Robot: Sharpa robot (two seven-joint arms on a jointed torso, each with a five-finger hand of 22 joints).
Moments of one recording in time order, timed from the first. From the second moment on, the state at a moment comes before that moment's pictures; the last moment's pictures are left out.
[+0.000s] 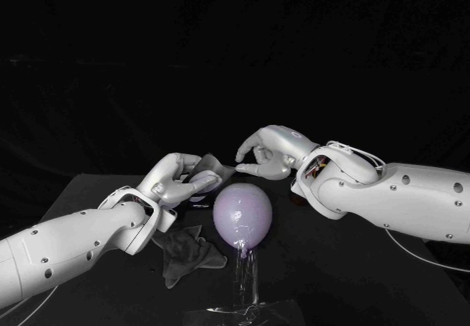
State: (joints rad) left arm 1.16 -0.81 -0.05 1.46 -0.78 -0.53 0.60; left_hand 1.56 -0.09 0.40 0.11 0.04 1.00 0.13 0.50 0.26 1.26 0.07 0.24 0.08 1.08 0.04 0.46 0.35 0.16 0.90 0.18 0.52 0.28; right arm 1.46 -0.78 -0.19 1.68 -1.40 -0.54 -0.11; right_hand 1.36 -0.19 0.33 0.26 0.05 1.07 0.10 0.18 0.45 1.42 0.01 1.03 1.19 1.47 -0.05 1.54 1.31 0.08 1.47 0.05 1.24 1.31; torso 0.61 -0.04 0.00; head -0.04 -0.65
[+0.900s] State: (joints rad) left arm 1.16 -0.81 -0.05 1.46 -0.79 -0.56 0.60; left_hand 1.56 -0.11 0.38 0.11 0.04 1.03 0.12 0.49 0.26 1.28 0.06 0.24 0.08 1.10 0.03 0.46 0.36 0.16 0.90 0.18 0.55 0.30; right arm 1.46 -0.78 -0.19 1.69 -1.42 -0.55 -0.13; right_hand 1.35 -0.17 0.32 0.27 0.05 1.08 0.09 0.19 0.46 1.43 0.01 1.10 1.25 1.47 -0.05 1.55 1.31 0.06 1.46 0.05 1.26 1.31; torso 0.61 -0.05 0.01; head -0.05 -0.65
